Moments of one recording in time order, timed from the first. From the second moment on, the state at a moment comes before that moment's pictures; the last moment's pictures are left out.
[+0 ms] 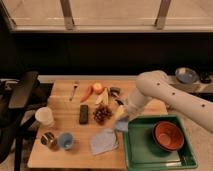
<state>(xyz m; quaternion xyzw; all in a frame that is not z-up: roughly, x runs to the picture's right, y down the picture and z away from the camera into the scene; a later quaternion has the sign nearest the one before) 0.119 0.148 0.708 -0.37 0.13 0.68 0.62</state>
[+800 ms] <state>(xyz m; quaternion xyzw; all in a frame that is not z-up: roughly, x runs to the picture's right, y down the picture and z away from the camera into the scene) 0.185 0.190 0.735 -0.35 0.17 0.73 0.56</state>
